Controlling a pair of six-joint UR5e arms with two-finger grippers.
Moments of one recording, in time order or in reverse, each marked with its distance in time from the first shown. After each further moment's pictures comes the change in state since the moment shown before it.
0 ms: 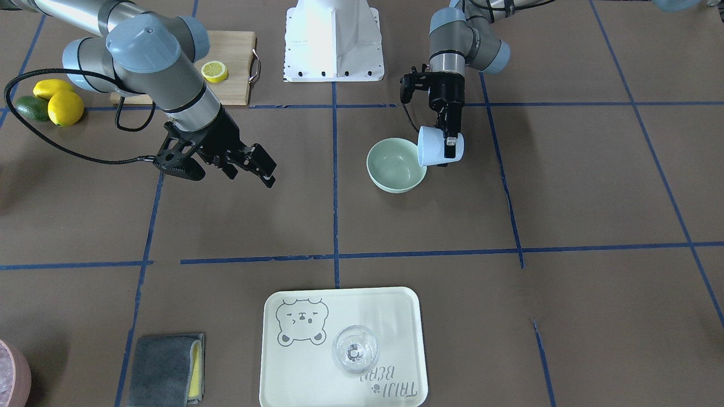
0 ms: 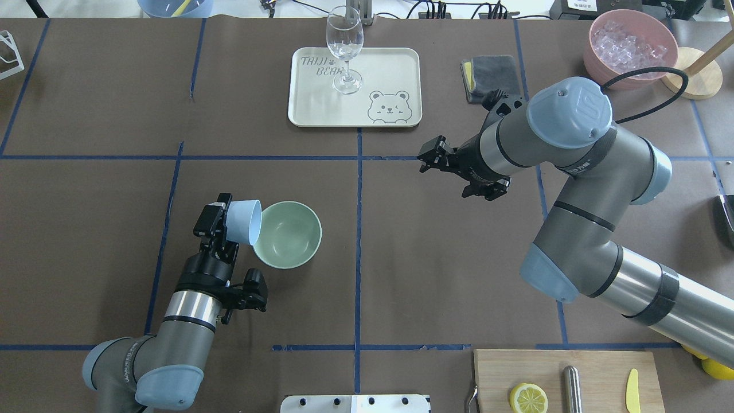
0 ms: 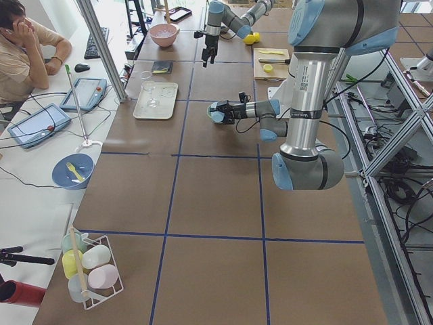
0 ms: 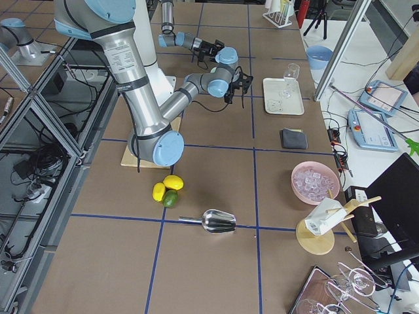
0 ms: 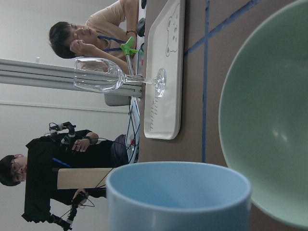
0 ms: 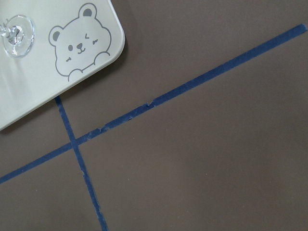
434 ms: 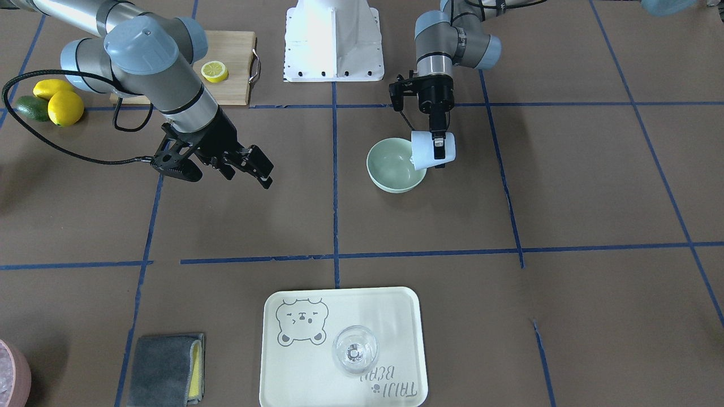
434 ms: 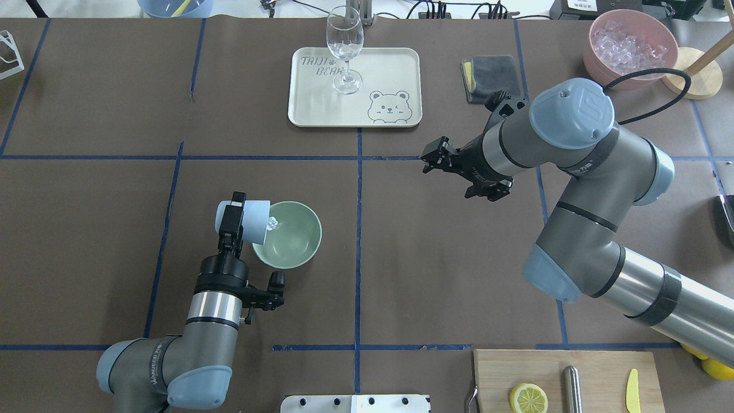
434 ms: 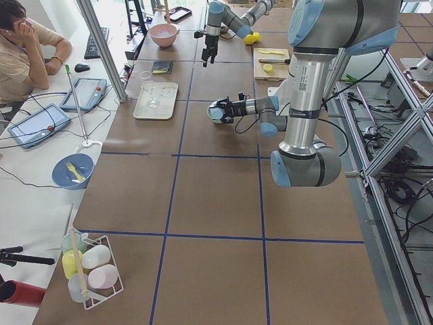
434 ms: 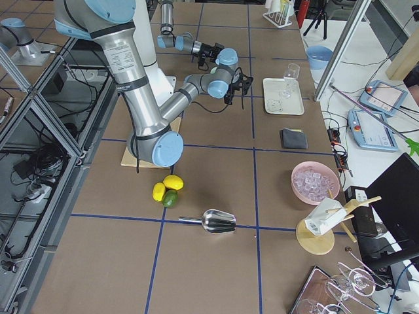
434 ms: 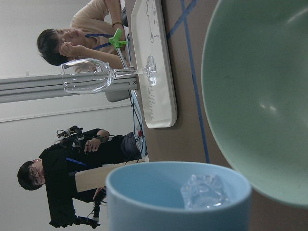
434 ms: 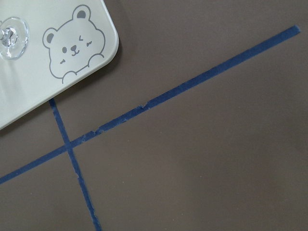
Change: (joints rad) left arm 0.004 -0.061 -0.013 0.225 0.060 0.091; right arm 0.003 -0.007 -0.001 -0.001 0.000 0.002
